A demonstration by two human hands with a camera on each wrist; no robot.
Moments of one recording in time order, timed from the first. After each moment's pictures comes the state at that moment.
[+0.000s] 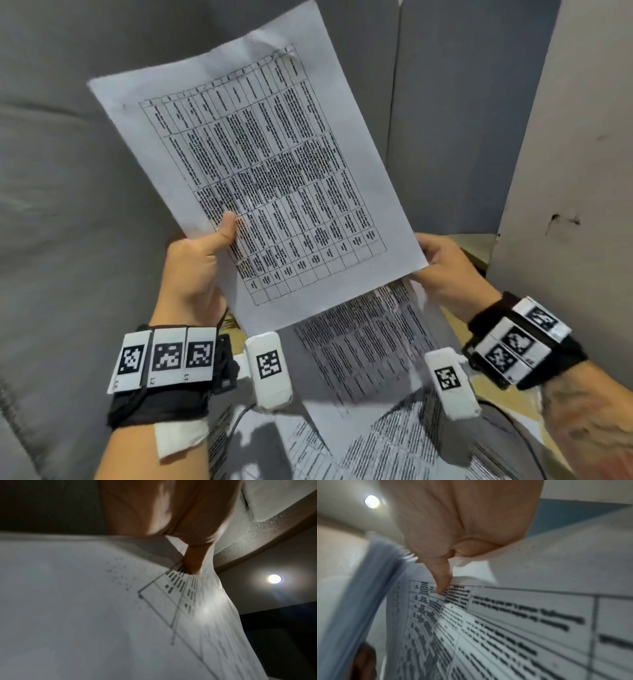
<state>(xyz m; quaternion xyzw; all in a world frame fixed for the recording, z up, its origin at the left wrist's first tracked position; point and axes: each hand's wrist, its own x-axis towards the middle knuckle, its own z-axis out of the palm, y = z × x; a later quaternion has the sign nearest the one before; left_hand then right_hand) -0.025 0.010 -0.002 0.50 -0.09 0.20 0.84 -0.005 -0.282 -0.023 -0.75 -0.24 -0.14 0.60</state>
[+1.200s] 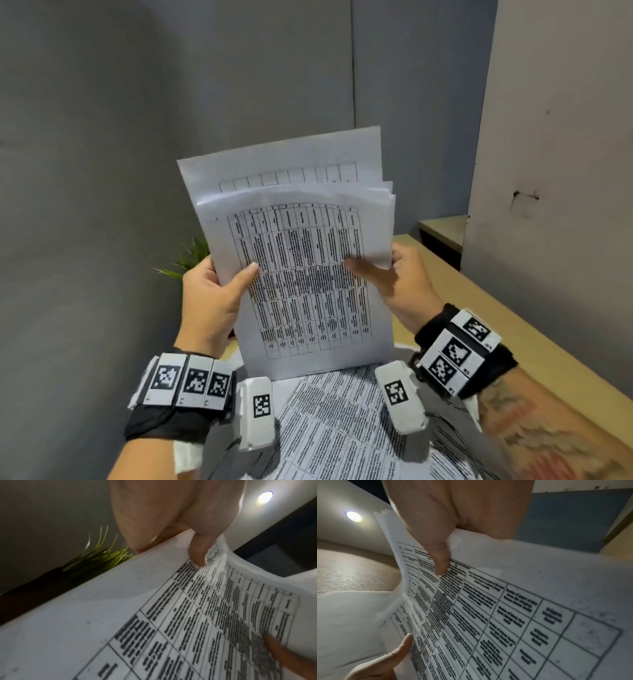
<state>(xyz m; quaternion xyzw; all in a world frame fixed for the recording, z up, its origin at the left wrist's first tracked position) 0.000 -0.041 -0.049 0.63 -0.16 0.26 0.72 -0.001 -0.285 -0.056 -0.62 -0.20 -0.18 0.74</state>
